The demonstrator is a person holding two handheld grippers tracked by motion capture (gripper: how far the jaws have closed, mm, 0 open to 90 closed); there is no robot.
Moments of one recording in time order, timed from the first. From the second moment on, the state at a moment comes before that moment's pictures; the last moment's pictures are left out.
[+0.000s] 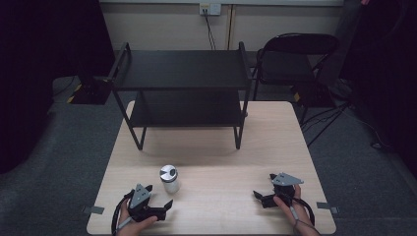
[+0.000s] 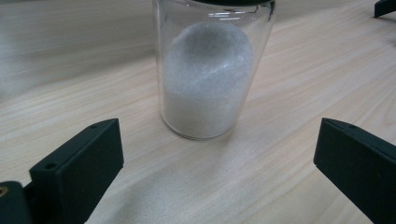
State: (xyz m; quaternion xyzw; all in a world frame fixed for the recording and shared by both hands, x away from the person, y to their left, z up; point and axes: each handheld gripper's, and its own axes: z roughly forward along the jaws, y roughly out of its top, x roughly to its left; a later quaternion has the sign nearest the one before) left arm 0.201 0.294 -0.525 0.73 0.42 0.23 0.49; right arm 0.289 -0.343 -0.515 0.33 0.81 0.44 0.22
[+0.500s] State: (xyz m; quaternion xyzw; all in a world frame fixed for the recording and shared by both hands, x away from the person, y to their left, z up) left arm 0.212 0.288 -0.525 0.73 0.42 0.23 0.49; right arm 0.289 -0.343 -0.515 0.33 0.81 0.43 0.22
